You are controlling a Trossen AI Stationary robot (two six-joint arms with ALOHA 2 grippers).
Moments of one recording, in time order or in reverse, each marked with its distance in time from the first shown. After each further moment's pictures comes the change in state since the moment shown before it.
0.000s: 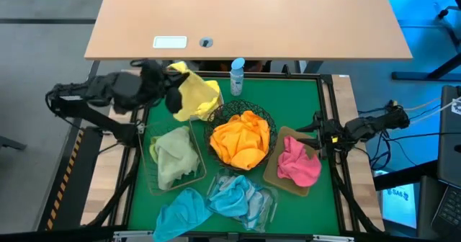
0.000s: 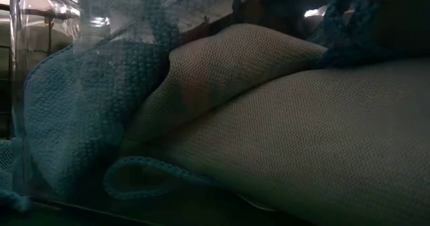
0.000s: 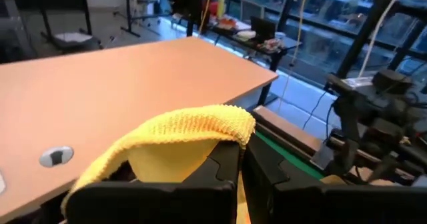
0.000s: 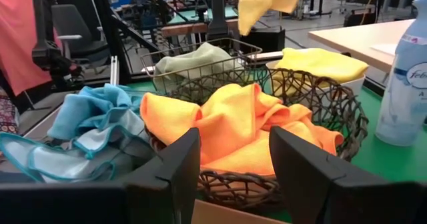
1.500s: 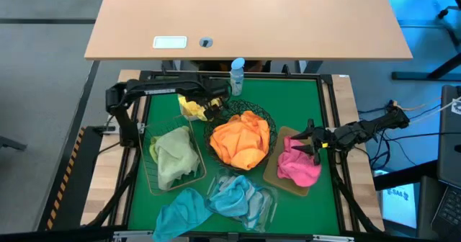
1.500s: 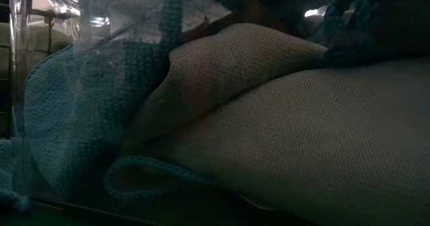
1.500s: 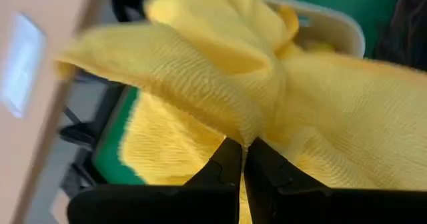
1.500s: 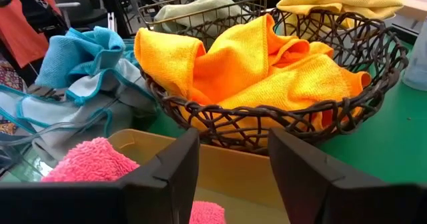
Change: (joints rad) left arm 0.432 0.652 -0.002 -0.495 0.375 0.131; right arm 0.002 0.002 -0.134 0.001 -0.044 0.086
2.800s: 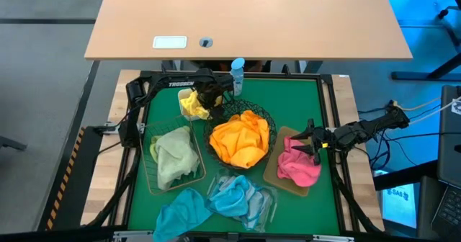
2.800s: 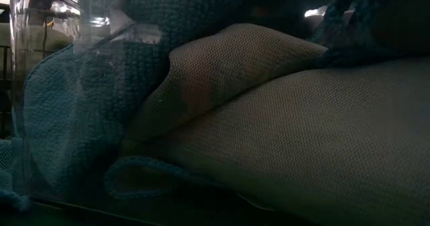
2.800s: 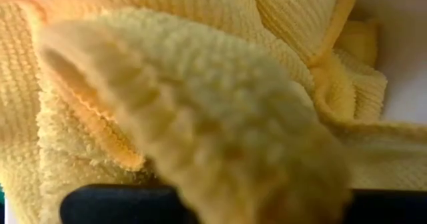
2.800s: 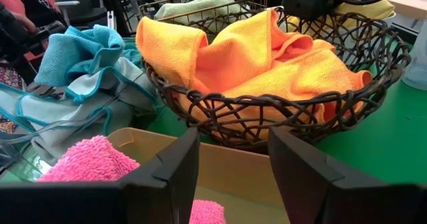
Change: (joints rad) left arm 0.166 0.259 0.002 0.061 0.317 0.027; right arm 0.000 0.000 0.000 -0.006 0.000 -0.001
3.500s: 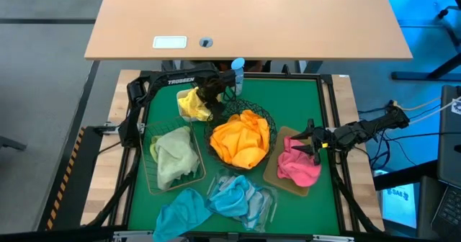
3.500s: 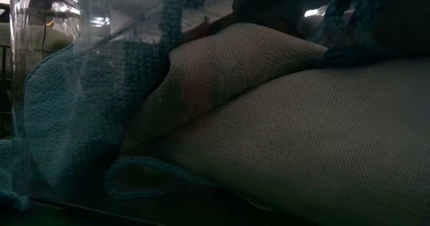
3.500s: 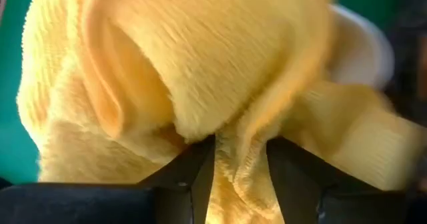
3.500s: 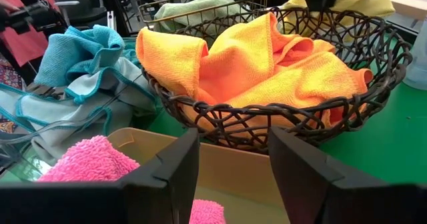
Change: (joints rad) left arm -0.009 -0.002 0.164 -0.189 0.065 0.020; right arm 0.000 0.000 0.000 0.000 0.000 0.000
